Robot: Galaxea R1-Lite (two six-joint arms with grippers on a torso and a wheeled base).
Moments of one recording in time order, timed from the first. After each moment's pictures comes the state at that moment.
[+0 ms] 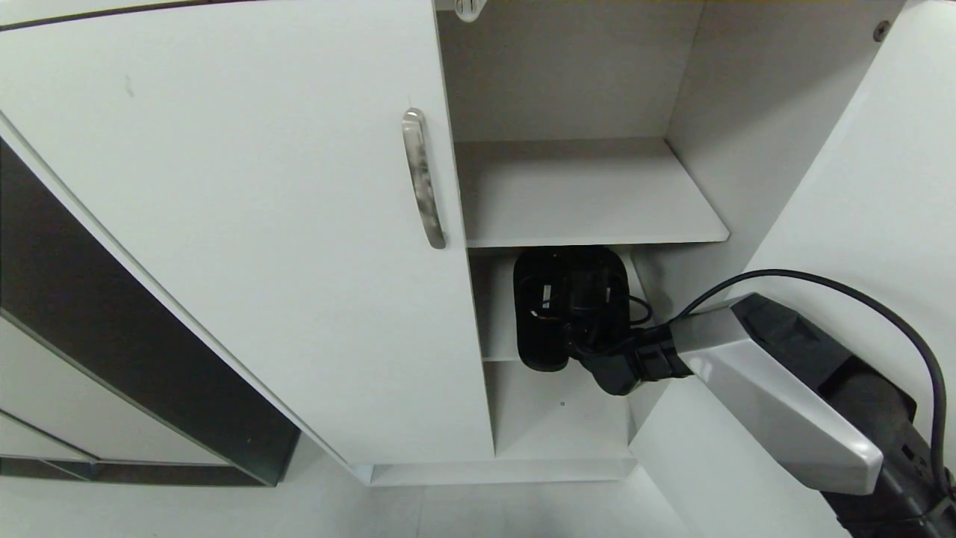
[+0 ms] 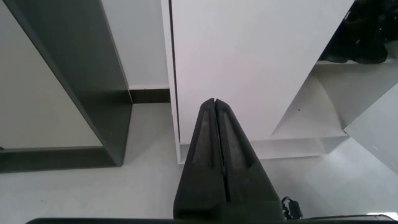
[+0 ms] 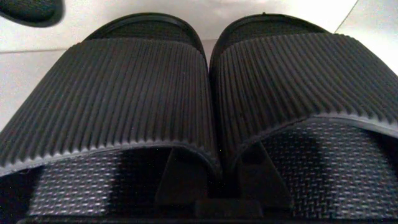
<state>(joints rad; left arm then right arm) 0.00 0.00 -0.01 0.00 -0.03 -0.03 0.60 2.53 -1.79 -0.72 -0.65 0.09</state>
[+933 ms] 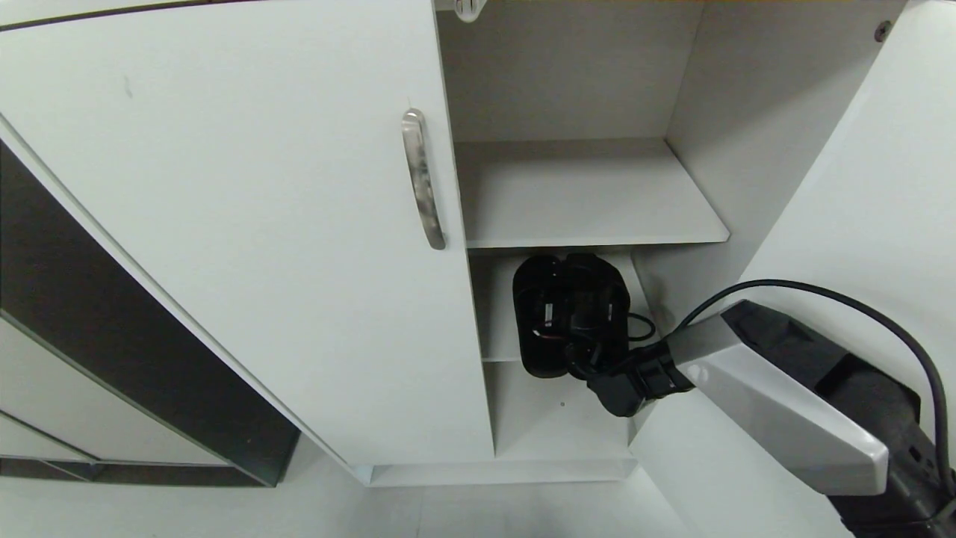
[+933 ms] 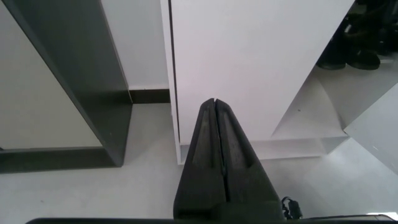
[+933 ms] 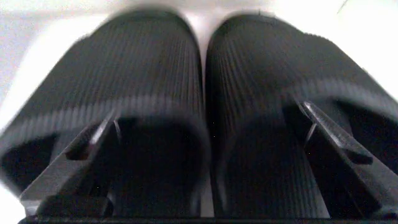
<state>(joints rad) 0.00 0.00 -0.01 0.00 -0.03 -0.03 0.61 2.51 -1.62 -0.83 -0.66 0.06</state>
